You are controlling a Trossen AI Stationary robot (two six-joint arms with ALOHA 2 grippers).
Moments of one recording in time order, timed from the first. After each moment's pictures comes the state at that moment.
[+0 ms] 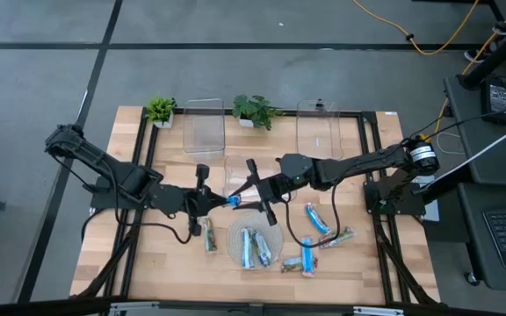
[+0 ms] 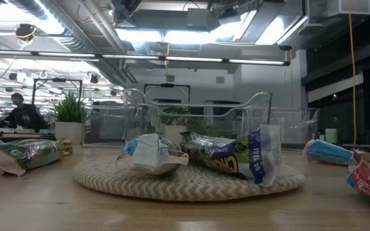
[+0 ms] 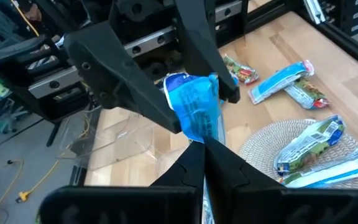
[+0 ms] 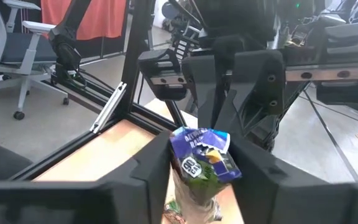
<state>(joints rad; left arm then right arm) -0.47 1.18 1.05 -0.36 -0.56 0.23 0.12 1.68 1.23 0.35 -0.24 -0.33</state>
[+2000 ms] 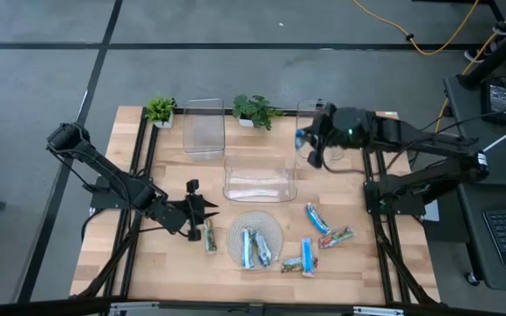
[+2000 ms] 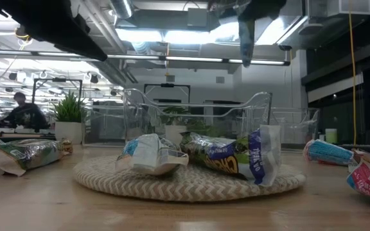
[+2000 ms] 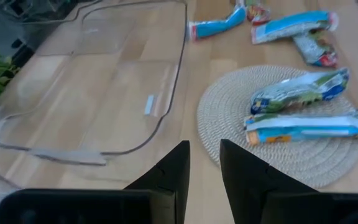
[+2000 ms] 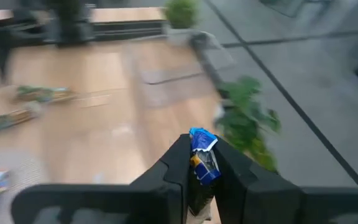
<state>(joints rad) -0.56 1.18 0.62 -0.12 -0.65 -0.33 -0.18 1.15 1.23 -0.61 0.24 -0.03</state>
